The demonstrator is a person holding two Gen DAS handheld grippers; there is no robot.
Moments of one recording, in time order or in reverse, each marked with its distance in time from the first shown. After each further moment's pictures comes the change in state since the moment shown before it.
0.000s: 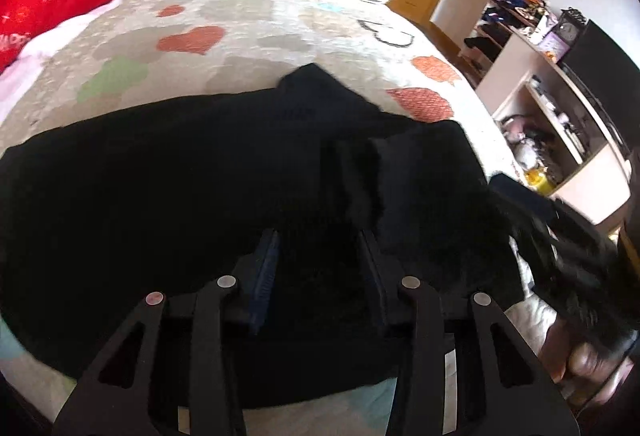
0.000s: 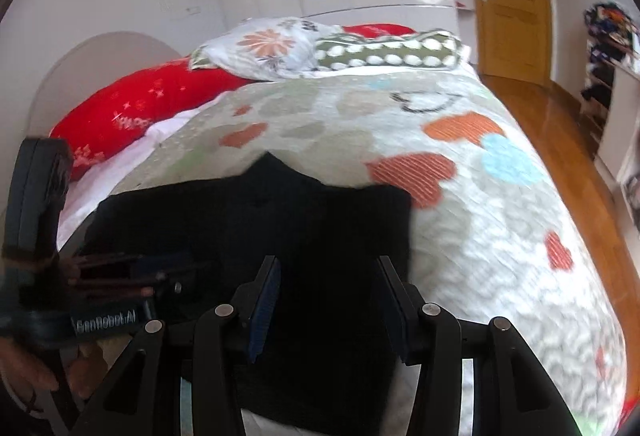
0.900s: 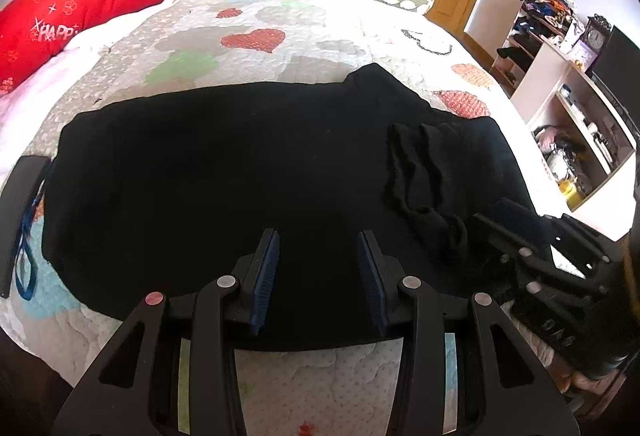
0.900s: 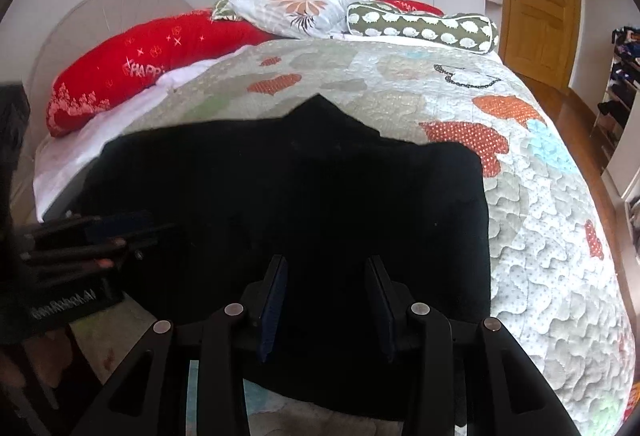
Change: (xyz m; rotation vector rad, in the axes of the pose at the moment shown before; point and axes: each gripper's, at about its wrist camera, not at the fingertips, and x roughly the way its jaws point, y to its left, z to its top) left arm -0.027 0.023 -0.021 -0.038 -0.041 0.129; right arm 0.009 0.038 -0.023 -0.075 0.108 -0.013
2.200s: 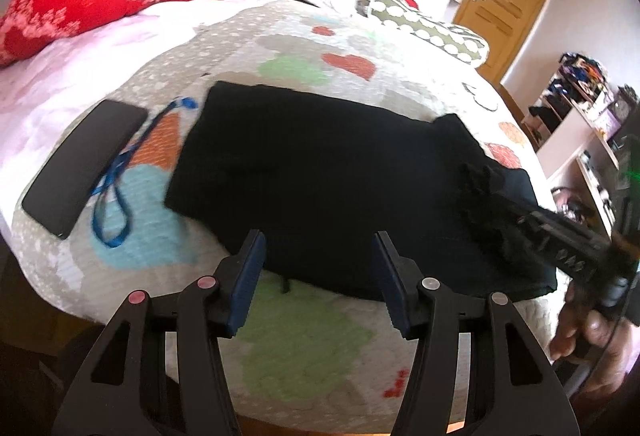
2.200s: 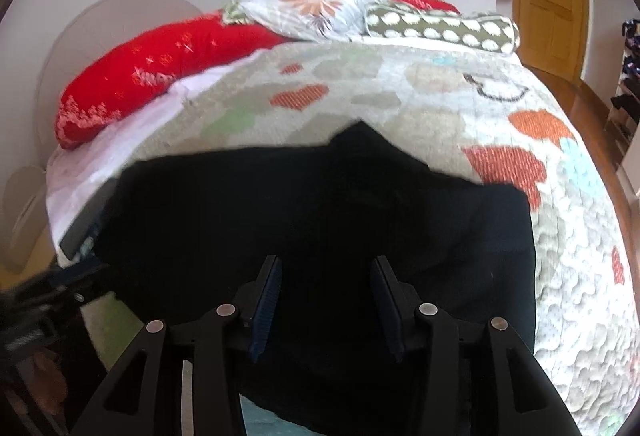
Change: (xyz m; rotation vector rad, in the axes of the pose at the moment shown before) left arm -0.056 0.085 -0.029 -0.215 -0.081 0.057; right arm 0.010 0.033 0.037 0.000 0.004 0.056
